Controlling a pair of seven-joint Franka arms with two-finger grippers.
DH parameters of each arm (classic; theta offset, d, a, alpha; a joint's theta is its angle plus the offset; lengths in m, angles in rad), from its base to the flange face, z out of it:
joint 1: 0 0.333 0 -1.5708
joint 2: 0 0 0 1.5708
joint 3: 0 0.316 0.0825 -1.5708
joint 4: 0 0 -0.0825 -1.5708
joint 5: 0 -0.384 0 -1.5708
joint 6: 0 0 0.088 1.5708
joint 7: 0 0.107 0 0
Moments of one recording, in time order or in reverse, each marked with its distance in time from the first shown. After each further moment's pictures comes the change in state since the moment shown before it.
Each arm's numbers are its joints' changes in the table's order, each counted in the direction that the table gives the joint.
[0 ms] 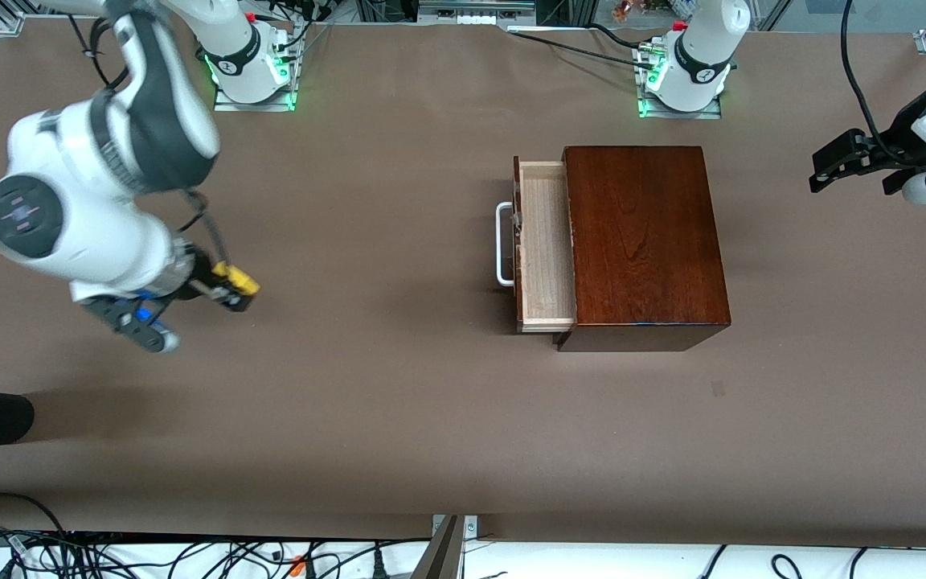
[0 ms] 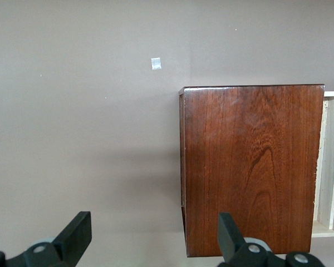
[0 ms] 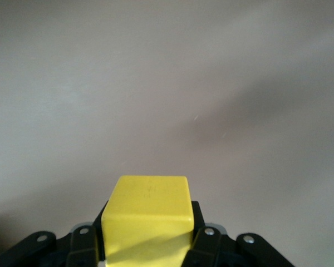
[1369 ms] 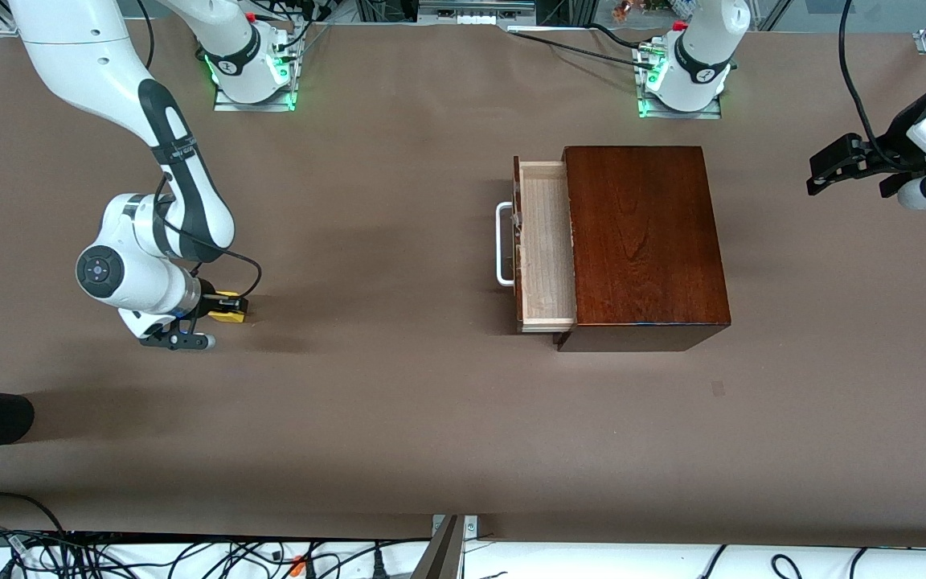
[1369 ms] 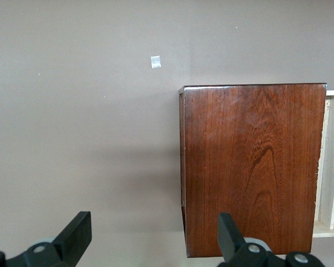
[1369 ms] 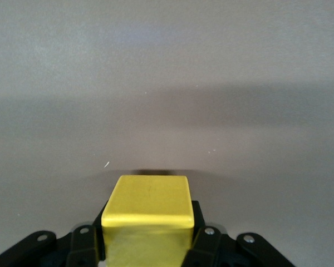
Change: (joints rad) left arm 0.000 0.009 0.000 0.000 0.000 0.000 0.000; right arm -0.020 0.116 -0.091 0.496 -0.067 0.591 -0.617
